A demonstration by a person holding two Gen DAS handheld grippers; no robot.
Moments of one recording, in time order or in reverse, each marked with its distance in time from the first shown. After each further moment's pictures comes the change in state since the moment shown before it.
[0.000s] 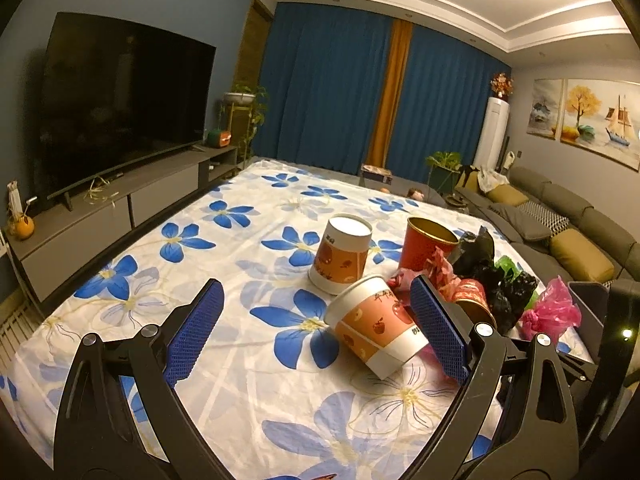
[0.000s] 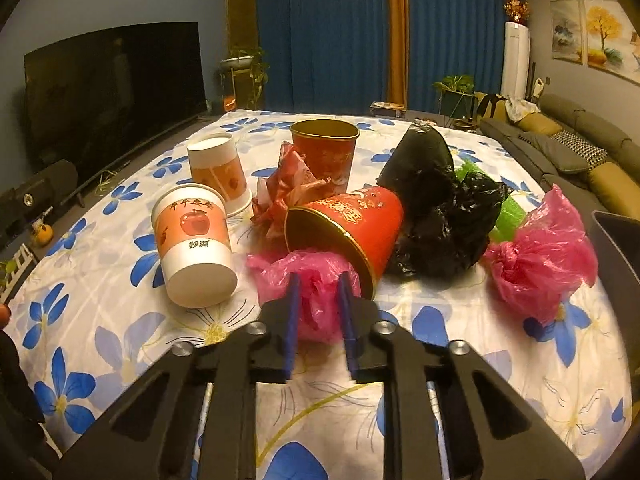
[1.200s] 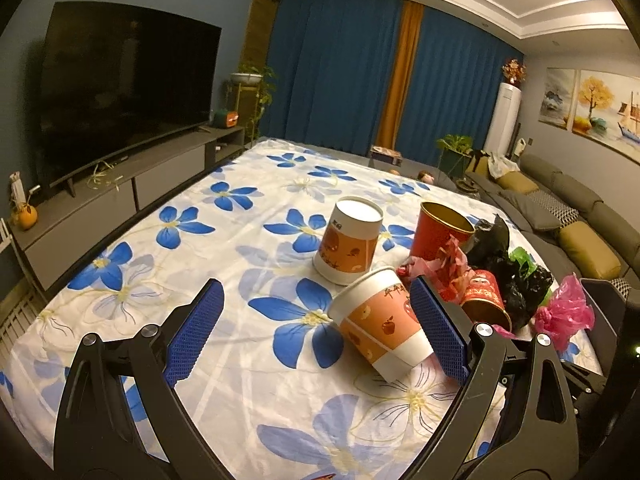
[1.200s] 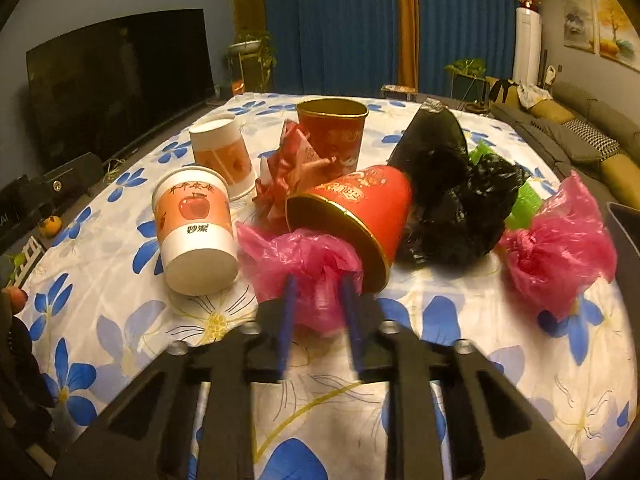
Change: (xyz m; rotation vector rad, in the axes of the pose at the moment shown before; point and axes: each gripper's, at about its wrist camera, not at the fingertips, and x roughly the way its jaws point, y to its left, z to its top) left arm 0.026 -0.004 0.003 -0.010 0.083 0.029; right arm 0.011 -0.007 0.000 0.001 0.073 0.046
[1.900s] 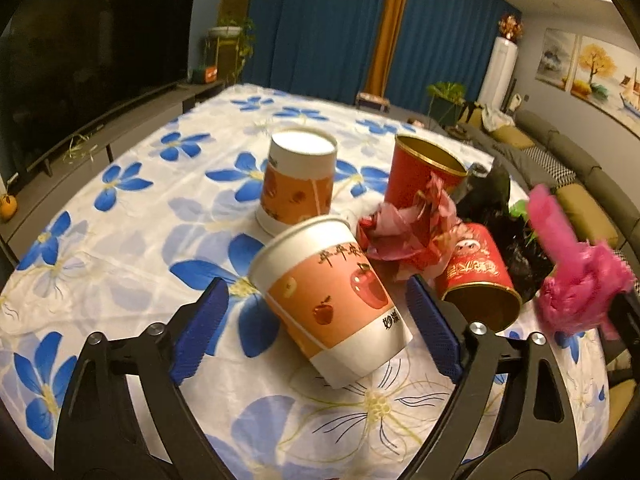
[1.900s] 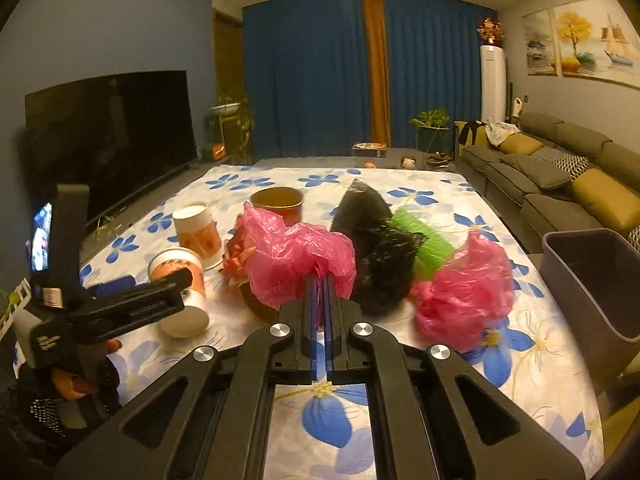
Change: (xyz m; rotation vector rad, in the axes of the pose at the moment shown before) left arm 0.063 -0.048 -0.017 0.031 0.207 -0.022; right arm -0.081 -0.048 0.005 0.057 -0.236 -0.065
